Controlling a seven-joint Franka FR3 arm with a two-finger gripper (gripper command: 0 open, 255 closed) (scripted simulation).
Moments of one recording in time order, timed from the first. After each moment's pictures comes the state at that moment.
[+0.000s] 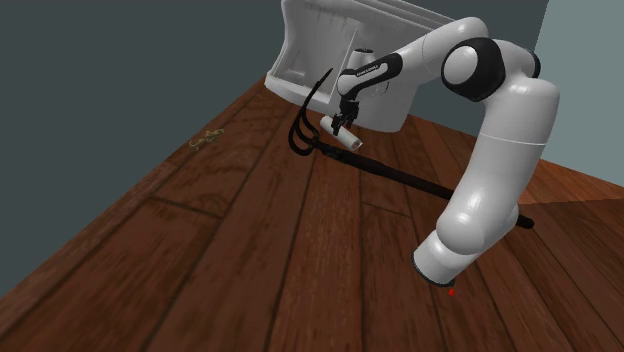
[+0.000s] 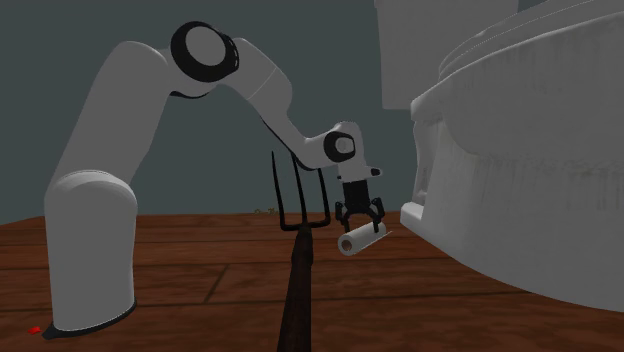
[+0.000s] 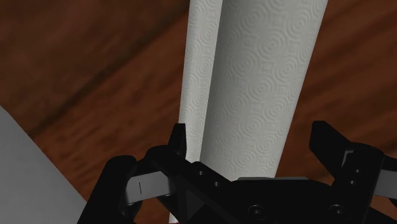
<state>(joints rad) -0.28 0.34 -0.21 -1.90 -0.13 2.28 -0.36</state>
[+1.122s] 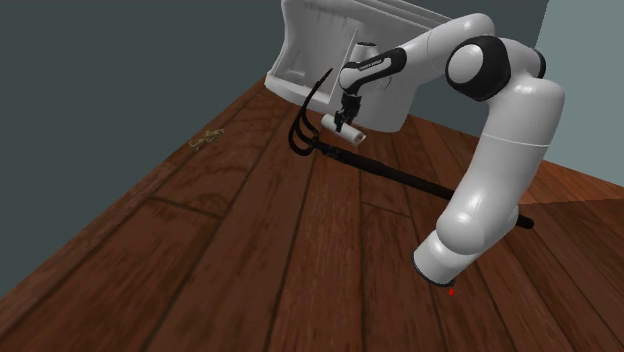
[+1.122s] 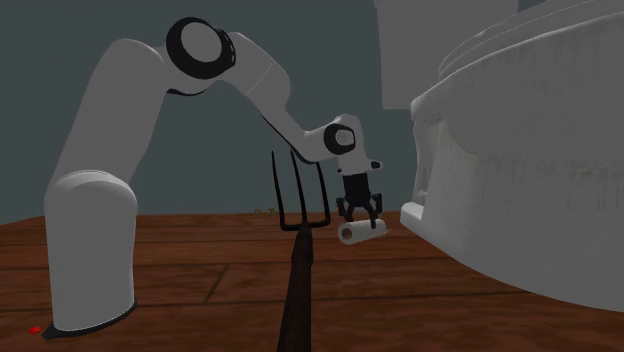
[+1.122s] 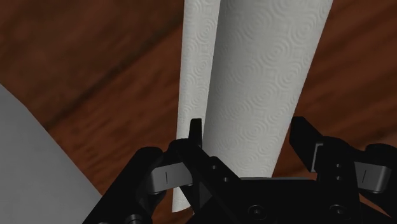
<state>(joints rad) -0.28 0.31 -0.21 -1.88 -0.13 2.24 -0.36</state>
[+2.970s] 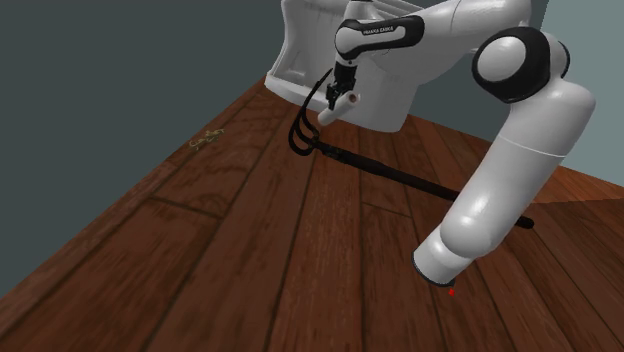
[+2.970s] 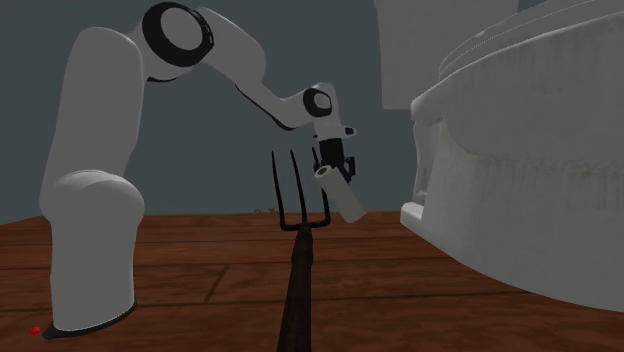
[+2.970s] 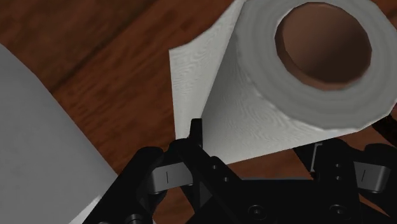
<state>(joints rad) -0.17 0.16 -0.15 -1.79 -0.16 1.98 -0.22</state>
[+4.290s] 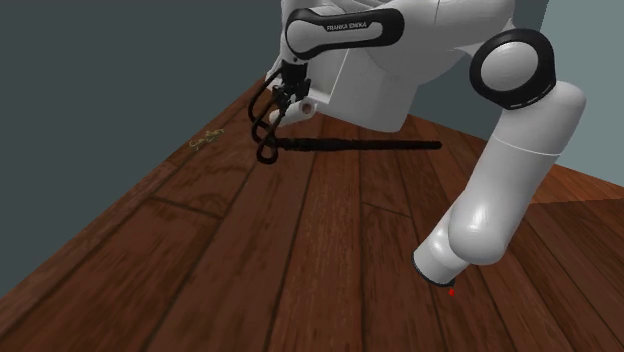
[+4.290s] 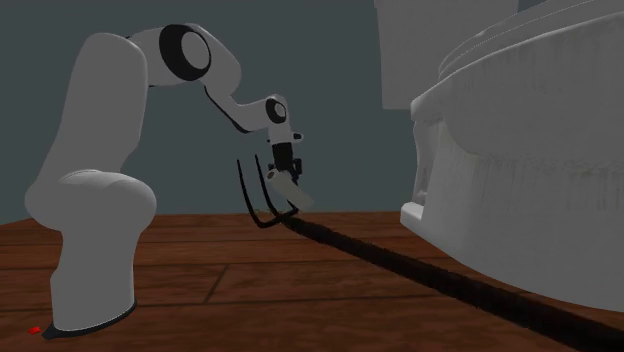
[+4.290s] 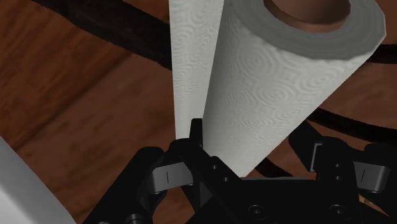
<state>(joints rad) 0.05 0.21 0.01 -1.72 -0.19 1.90 0.16</state>
